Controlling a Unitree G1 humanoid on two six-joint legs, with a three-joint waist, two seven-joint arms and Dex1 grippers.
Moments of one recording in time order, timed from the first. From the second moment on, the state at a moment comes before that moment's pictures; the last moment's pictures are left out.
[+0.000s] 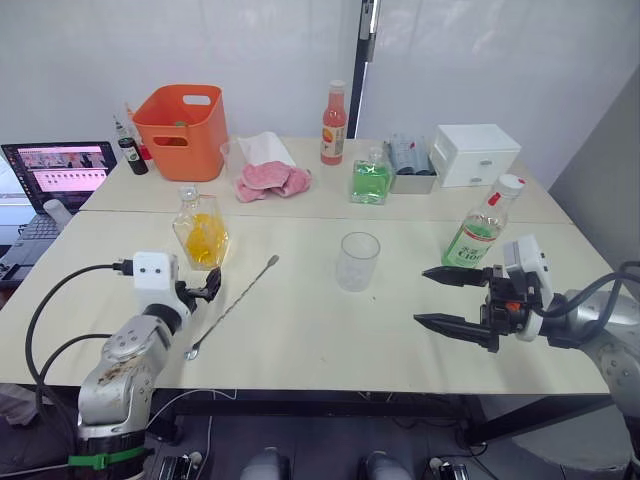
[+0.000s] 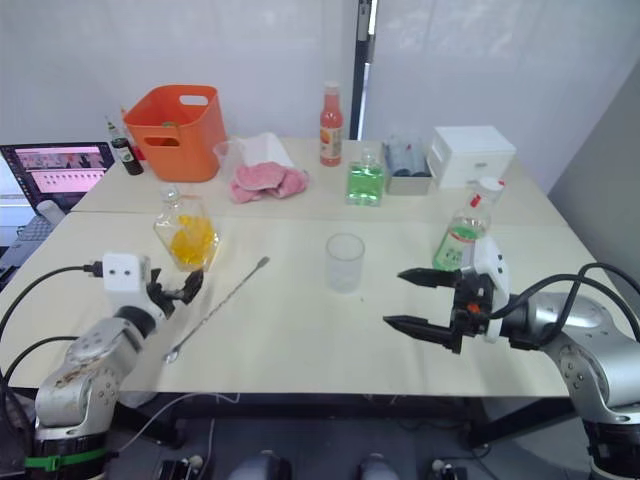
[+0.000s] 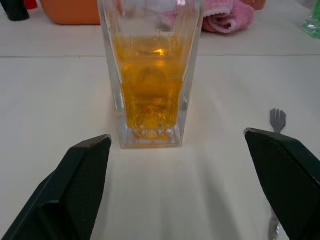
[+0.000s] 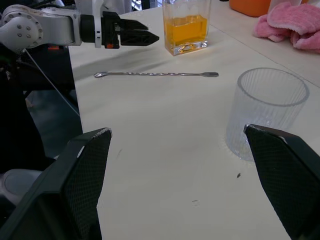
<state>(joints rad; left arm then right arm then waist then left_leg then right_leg) -0.25 0.40 0.27 -0.24 -0.35 0.61 -0.12 -0.21 -0.86 -0.21 -0.33 0.73 0.57 1.11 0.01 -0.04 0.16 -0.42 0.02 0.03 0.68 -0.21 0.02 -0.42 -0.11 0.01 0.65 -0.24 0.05</state>
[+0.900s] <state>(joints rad) -0.58 0.39 0.19 0.18 -0.15 0.48 -0.09 -0.11 -0.83 -0.26 -0.45 0.73 0.55 0.98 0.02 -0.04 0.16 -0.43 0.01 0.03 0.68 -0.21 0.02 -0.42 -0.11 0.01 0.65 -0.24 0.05</state>
